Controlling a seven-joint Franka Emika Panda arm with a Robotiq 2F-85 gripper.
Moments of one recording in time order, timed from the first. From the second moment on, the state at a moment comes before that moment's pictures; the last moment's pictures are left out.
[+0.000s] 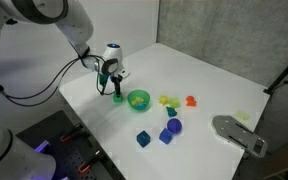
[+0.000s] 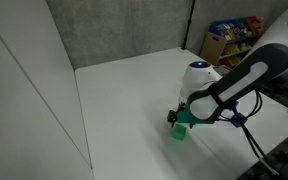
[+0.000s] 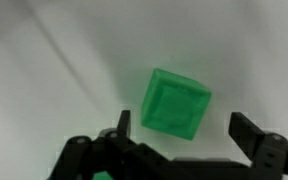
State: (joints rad) arm 0.33 0.70 0.01 -2.06 0.10 2.69 0.82
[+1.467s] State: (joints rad) arm 0.38 0.76 -0.02 -1.96 0.11 2.68 0.98
